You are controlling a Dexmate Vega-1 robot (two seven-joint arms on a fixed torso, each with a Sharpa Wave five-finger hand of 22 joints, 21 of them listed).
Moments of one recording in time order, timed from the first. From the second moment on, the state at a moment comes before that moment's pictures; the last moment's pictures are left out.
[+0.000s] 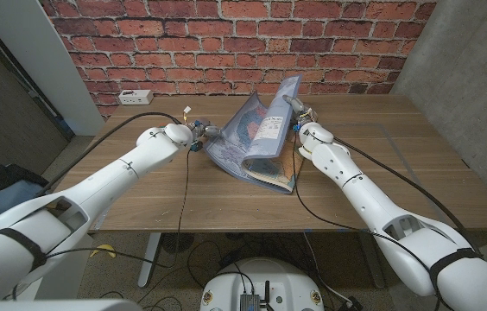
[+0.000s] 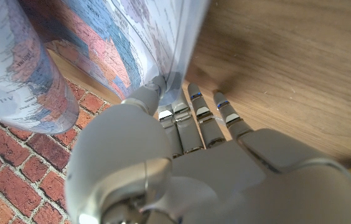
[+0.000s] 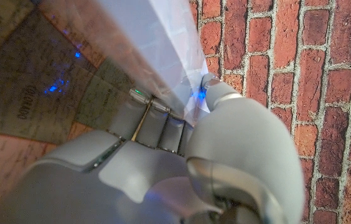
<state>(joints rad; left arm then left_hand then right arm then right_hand) 0.49 0.65 0.72 -1.51 -0.19 0.55 0.00 1.03 0.17 0.56 -0.16 0.20 0.92 0.10 0.25 0.35 0.99 -0.05 0.46 0.30 0.56 -0.05 0.19 0.17 0.16 0.15 0.53 0.19 -0.61 -0.18 -0.44 -1.33 0.78 -0.07 -0.42 1.07 0.16 0.44 -0.14 0.20 1.01 0.07 0.29 0.22 1.05 0.07 0.58 0.32 1.17 -0.14 0.66 0.51 1.14 -0.16 0.92 0.46</state>
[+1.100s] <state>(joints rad) 0.49 0.64 0.72 -1.49 -0.19 0.54 -0.01 1.03 0.17 0.55 -0.16 0.20 0.92 0.10 0.24 0.36 0.99 -0.06 0.45 0.31 0.56 -0.05 0.19 0.17 0.16 0.15 0.53 0.19 -0.50 -0.15 -0.46 -1.10 0.81 -0.13 -0.15 0.72 0.09 0.38 -0.02 0.19 0.73 0.12 0.18 0.20 0.72 0.16 0.36 0.22 0.85 0.03 0.36 0.38 0.84 0.06 0.81 0.18</state>
